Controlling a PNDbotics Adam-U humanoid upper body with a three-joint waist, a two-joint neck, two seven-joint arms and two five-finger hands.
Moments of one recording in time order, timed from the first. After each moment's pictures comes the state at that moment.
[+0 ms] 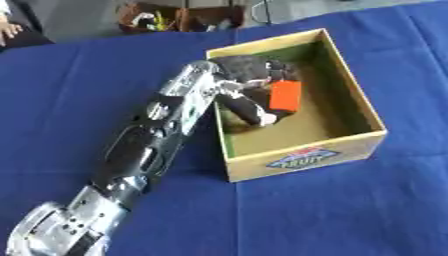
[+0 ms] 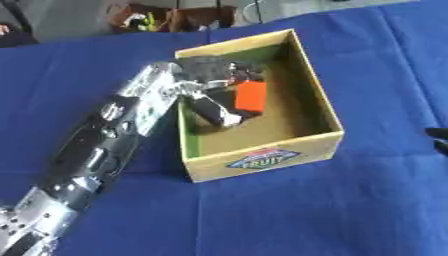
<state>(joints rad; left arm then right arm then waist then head) -1.14 0.16 -0.20 -0.94 -1.18 -0.46 -0.45 -0.11 -0.08 -0.02 -1.99 0.36 -0.17 -0.20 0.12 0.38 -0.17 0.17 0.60</state>
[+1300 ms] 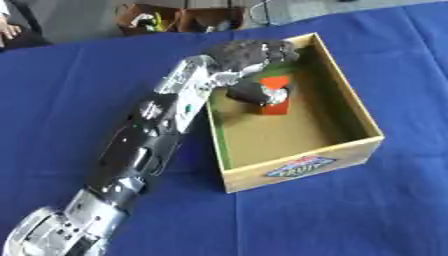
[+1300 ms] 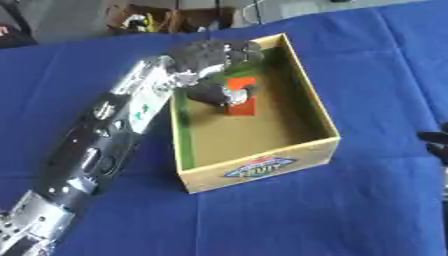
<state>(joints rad) -1.15 0.16 -0.19 -1.04 -1.09 -0.42 -0.34 -0.11 -0.08 -0.02 -1.99 0.36 -0.16 -0.19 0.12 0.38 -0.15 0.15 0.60</state>
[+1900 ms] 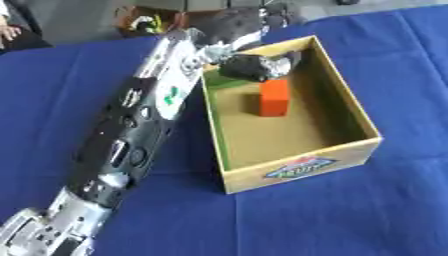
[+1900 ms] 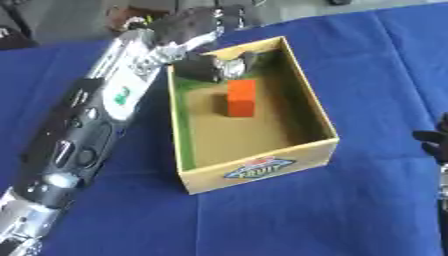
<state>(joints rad) -1.11 0.23 -0.17 -1.28 -0.93 -0.37 -0.38 -0.10 -0.08 -0.03 -1.99 0.36 -0.17 -0.20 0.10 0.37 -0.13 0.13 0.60</state>
